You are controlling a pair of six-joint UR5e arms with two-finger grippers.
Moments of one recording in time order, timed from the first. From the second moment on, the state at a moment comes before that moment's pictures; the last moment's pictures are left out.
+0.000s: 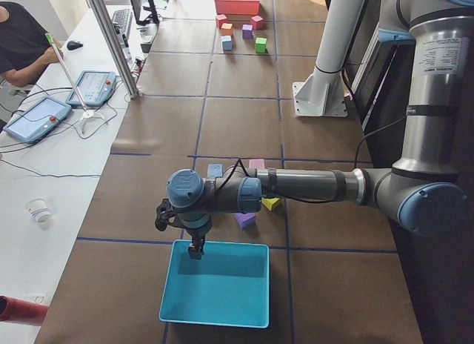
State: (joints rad) left arm -1.60 -1.58 -1.57 -1.52 -2.38 0.16; right arm 1.62 -1.57 1.65 -1.61 2.43 -0.01
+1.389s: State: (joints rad) left arm -1.60 -1.58 -1.60 -1.52 -2.38 0.16; right arm 1.14 -1.50 1.79 -1.29 2.26 0.66
